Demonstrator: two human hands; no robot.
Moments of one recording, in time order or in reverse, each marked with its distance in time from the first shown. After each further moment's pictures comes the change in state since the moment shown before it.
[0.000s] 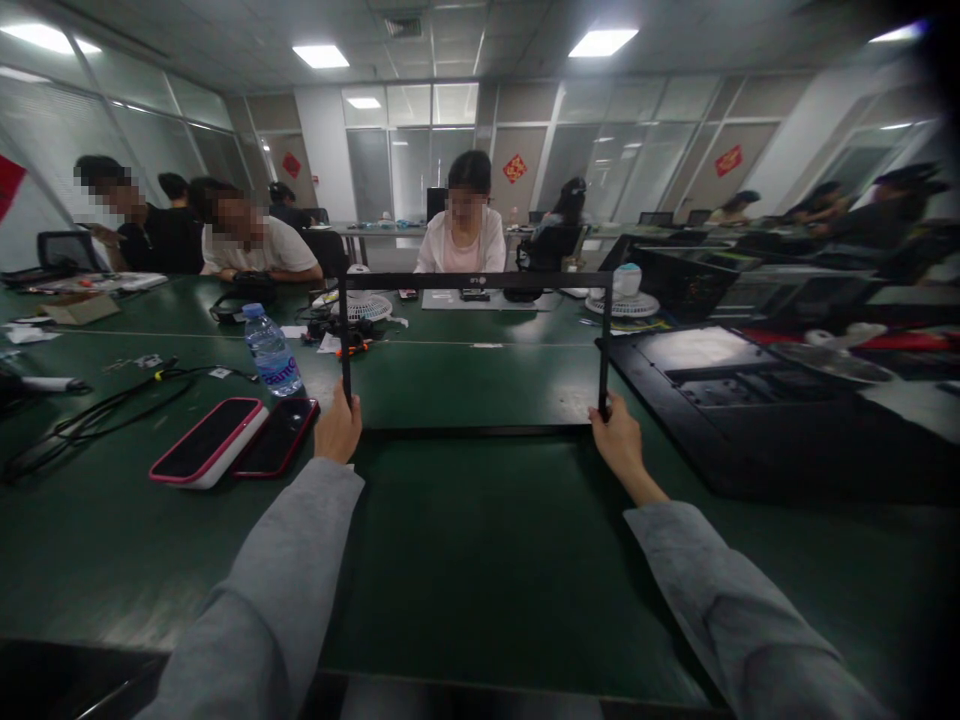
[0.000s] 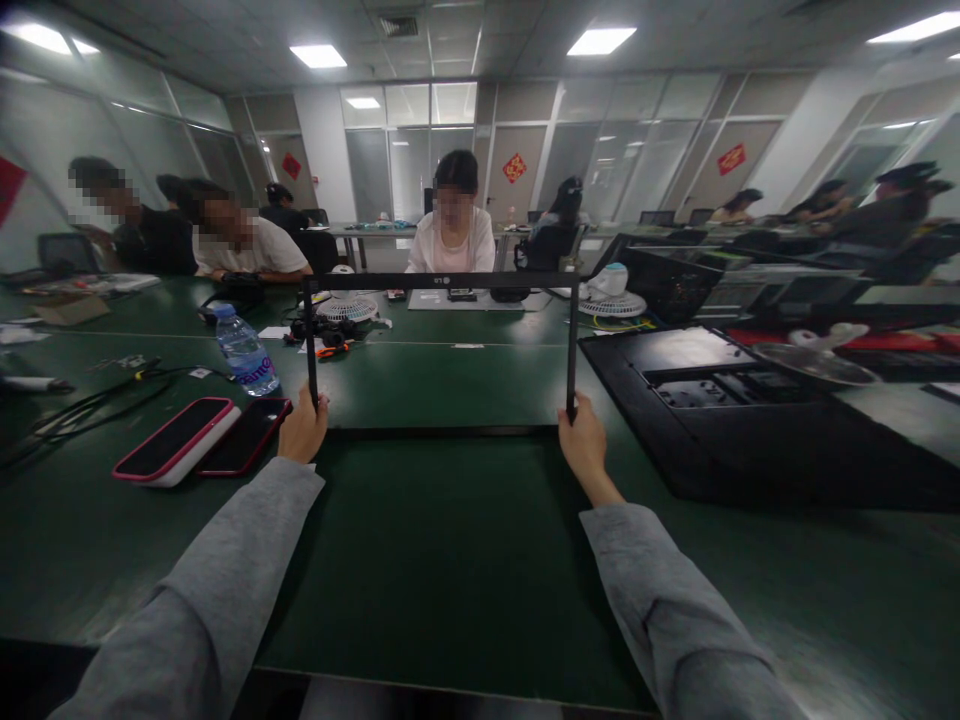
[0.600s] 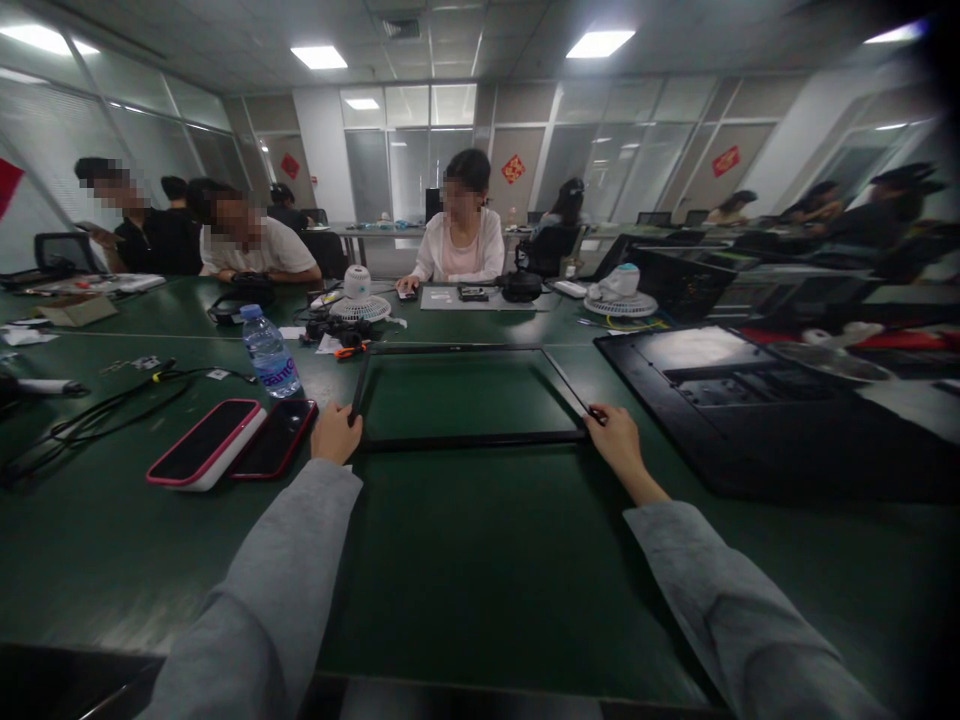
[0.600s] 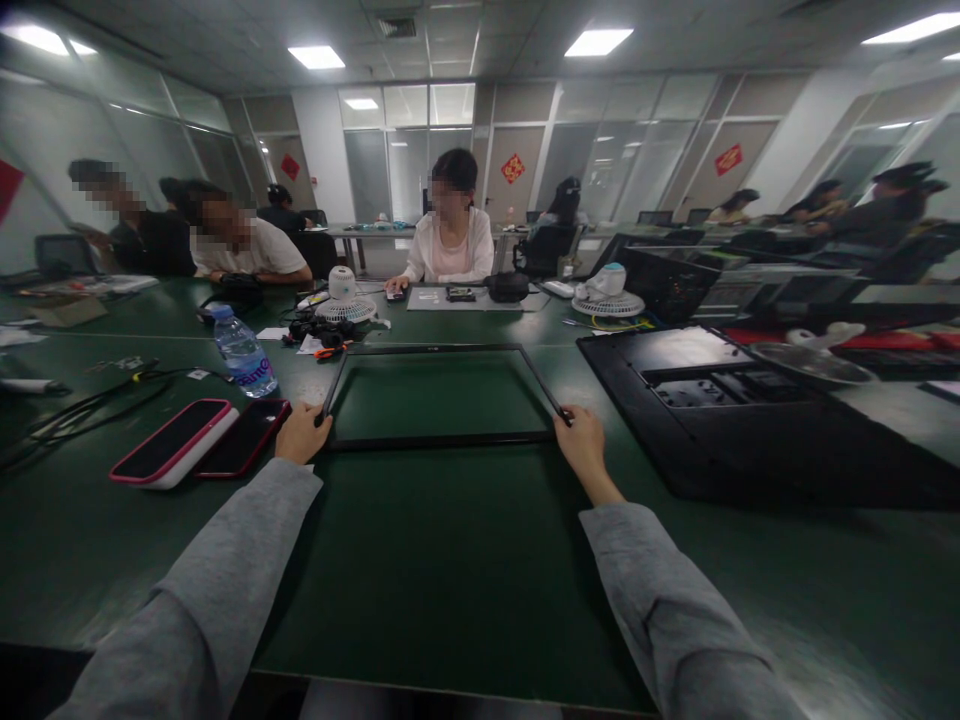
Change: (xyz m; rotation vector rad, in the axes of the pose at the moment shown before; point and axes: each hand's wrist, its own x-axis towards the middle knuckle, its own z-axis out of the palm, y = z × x) left_hand 0.002 -0.022 0.012 0.262 -0.162 0.003; right_hand 0.013 0.027 0.016 -0.061 -0.024 -0.054
